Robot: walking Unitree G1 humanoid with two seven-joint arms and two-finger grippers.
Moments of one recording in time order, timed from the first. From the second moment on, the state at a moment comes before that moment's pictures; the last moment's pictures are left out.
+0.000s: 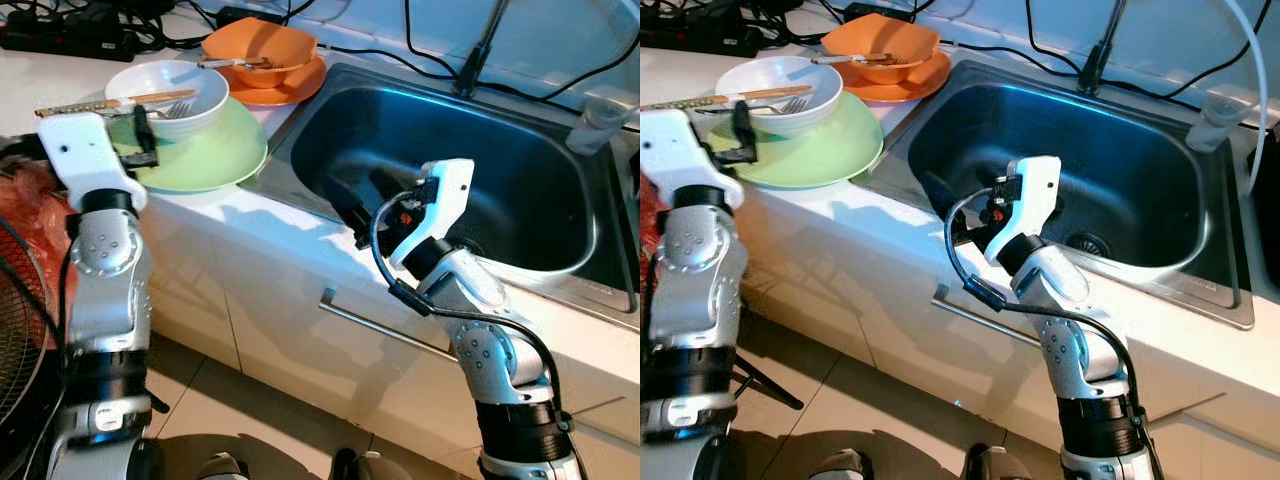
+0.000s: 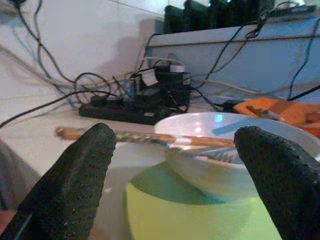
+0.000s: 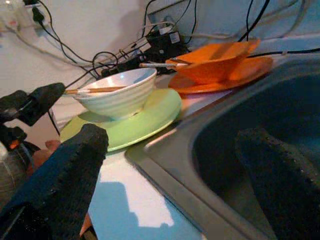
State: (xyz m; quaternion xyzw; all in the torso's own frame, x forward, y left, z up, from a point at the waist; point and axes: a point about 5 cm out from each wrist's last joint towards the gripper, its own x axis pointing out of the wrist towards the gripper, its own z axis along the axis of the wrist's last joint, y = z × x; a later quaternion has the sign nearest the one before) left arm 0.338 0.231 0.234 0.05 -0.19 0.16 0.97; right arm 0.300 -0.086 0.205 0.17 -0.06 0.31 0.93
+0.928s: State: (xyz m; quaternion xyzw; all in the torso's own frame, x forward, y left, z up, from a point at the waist) left arm 0.372 0.236 0.234 0.03 -0.20 0.14 0.97; right arm 0.273 -0.095 0.191 0.16 -0.01 0.32 0.93
